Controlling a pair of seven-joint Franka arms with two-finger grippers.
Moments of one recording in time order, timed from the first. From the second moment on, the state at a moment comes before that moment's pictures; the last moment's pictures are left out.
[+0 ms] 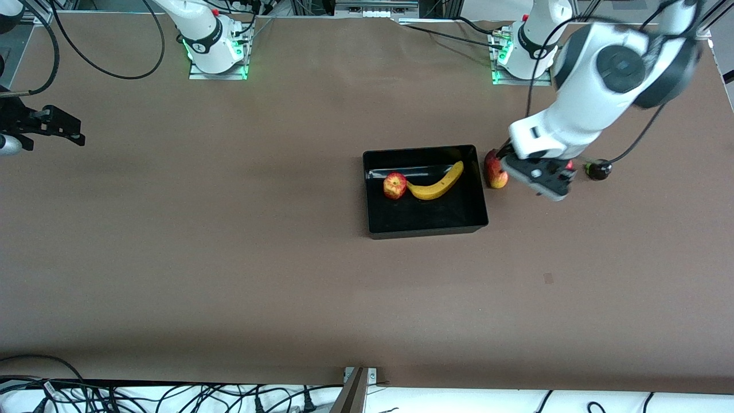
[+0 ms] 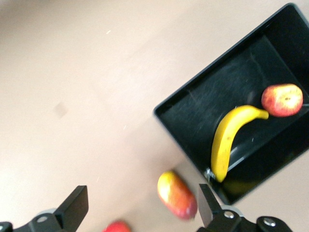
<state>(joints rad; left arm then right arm) -0.09 0.00 -0.18 -1.94 0.01 1.98 0.25 0.01 0.00 -0.09 -1.67 -0.04 1.64 -0.21</state>
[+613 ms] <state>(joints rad) -0.04 -0.07 -0.07 -1.82 0.01 1.73 0.09 0.01 0.00 -0.09 -1.67 -0.04 1.64 -0.21</state>
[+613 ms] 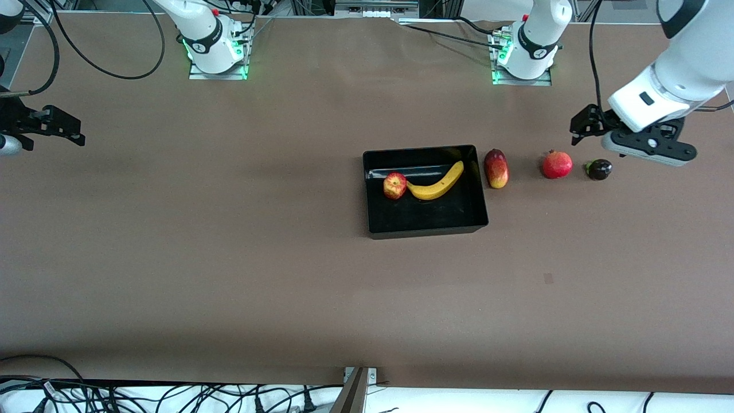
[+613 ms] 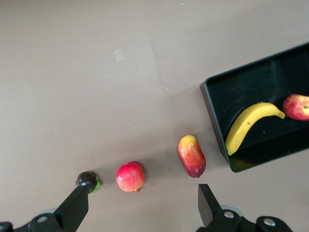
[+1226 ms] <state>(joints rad) -0.01 -0.06 -0.07 -1.82 0.01 1.72 0.00 0.01 0.00 -0.09 -1.67 -0.04 1.64 -0.21</state>
